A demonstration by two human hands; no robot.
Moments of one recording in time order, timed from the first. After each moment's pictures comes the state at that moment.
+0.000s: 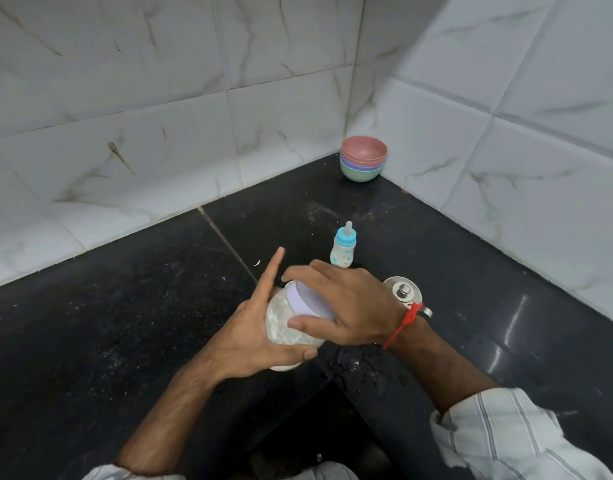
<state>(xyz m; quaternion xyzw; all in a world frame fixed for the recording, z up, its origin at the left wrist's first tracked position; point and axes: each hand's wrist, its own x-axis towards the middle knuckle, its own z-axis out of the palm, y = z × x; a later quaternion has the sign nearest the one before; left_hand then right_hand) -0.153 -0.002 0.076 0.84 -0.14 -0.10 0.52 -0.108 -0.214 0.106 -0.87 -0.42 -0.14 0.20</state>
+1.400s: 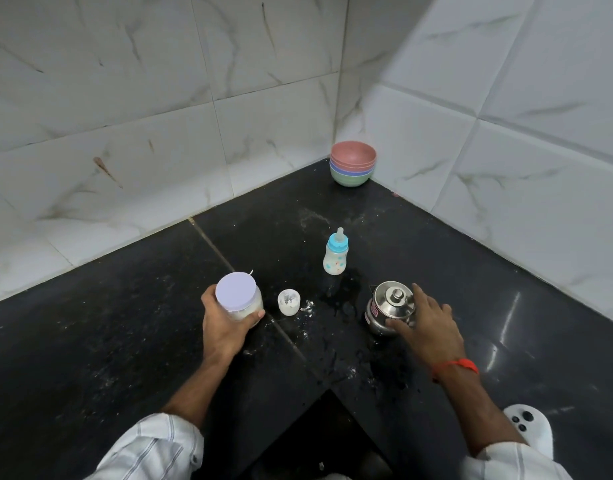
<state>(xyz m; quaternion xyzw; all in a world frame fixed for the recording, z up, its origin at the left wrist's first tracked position) -0.086 0.019 -0.039 0.81 0.21 0.08 0.54 -0.113 -0.330 0.011 -0.97 0.14 0.03 0.21</state>
